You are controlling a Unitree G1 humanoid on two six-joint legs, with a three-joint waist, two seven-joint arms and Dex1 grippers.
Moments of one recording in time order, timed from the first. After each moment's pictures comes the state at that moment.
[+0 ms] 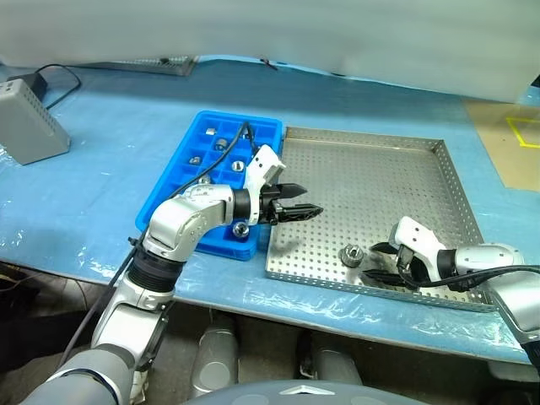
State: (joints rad) left arm -0.65 0.26 -0.21 -0.10 -0.53 0.83 -0.78; right arm -0.01 -0.94 0.00 -0.27 0.27 0.56 1.02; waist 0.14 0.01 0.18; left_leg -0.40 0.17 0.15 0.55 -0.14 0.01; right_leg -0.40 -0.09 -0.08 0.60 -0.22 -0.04
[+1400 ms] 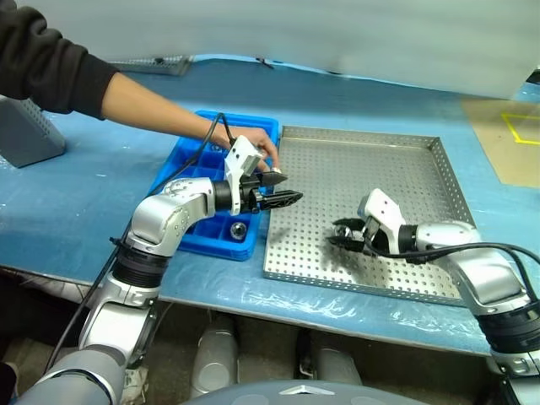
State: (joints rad) left arm -0.63 0.33 -0.15 -0.08 -0.53 0.76 -0.80; right arm -0.25 -0.77 0.07 -0.29 0.33 0.63 0.93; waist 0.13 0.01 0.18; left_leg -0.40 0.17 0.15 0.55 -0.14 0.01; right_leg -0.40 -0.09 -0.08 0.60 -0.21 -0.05
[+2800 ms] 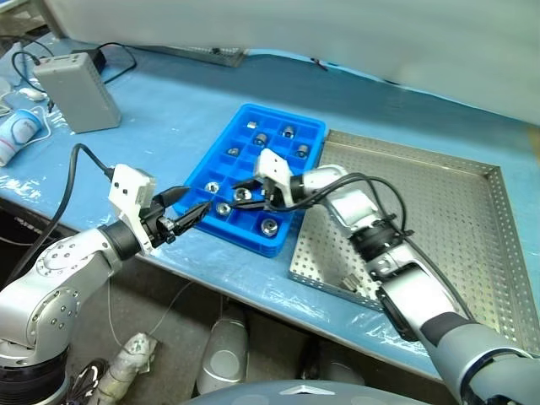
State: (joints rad) left arm -0.08 0.59 0.34 -0.66 -0.77 0.90 -0.47; right arm -0.89 -0.19 0.39 0.54 0.10 0.13 1.06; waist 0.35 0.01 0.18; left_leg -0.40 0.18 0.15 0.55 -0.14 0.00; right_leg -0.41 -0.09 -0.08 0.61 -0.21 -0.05
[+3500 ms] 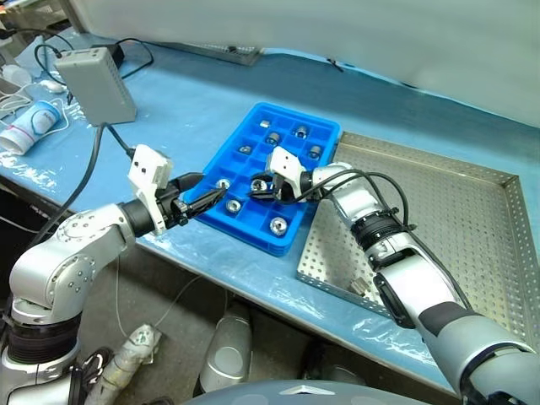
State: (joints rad) left arm -0.26 0.62 0.21 -0.52 -0.76 0.89 -0.54; right arm -0.92 -0.23 0.31 0.77 0.00 -0.03 1.01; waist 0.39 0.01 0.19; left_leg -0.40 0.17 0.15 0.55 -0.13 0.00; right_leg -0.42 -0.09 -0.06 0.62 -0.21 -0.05
